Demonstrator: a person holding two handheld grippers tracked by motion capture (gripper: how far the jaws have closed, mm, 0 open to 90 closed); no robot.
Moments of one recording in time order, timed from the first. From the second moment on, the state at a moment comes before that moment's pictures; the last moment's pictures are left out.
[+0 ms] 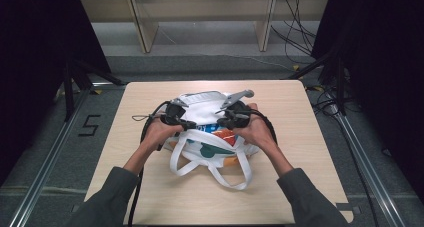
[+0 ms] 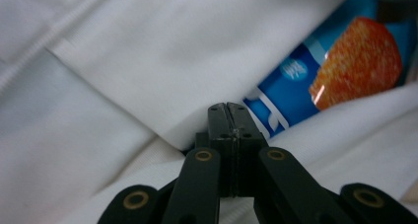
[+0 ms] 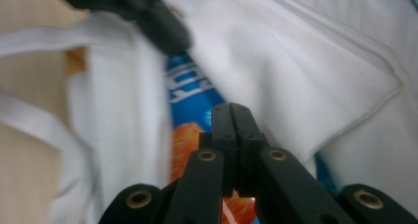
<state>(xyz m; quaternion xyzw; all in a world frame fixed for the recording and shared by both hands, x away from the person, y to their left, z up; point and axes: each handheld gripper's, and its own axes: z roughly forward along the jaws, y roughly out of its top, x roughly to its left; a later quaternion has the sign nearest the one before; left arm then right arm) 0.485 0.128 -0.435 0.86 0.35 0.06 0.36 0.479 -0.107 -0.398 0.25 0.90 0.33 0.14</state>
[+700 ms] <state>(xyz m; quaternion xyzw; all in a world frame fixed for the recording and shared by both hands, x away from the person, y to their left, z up) 0.440 0.132 -0.418 0.87 0.29 0.09 0.38 0.562 -0.124 -0.424 0.37 0.88 0.25 0.18</state>
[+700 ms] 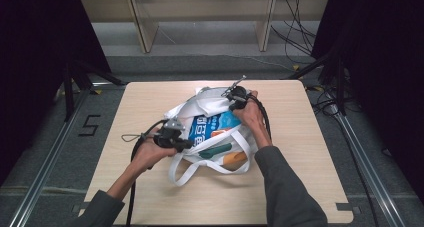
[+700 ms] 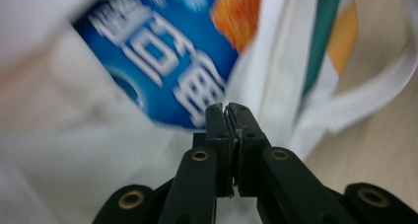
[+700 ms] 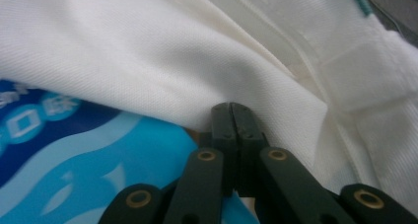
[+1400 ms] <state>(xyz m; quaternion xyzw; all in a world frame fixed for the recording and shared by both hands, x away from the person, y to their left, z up) 0.552 0.161 -0.448 0.80 0.45 0.14 0.36 0.532 -0.182 -0.458 0.38 0.88 0.24 0.19</state>
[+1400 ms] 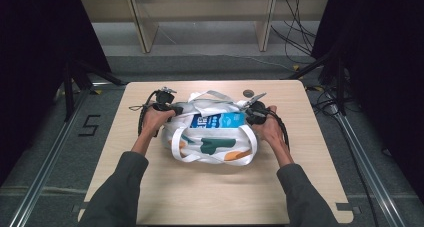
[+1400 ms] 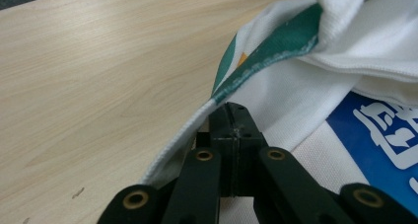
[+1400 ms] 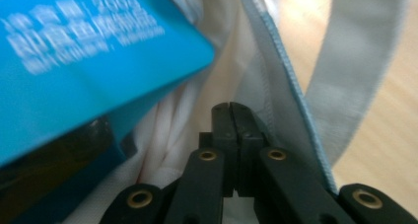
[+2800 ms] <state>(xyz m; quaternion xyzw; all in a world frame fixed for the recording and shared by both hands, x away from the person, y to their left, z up) 0.435 0.135 -0.444 0.91 0.26 0.07 0.31 0.499 -0.162 -0.413 0.34 0.86 0.33 0.16</state>
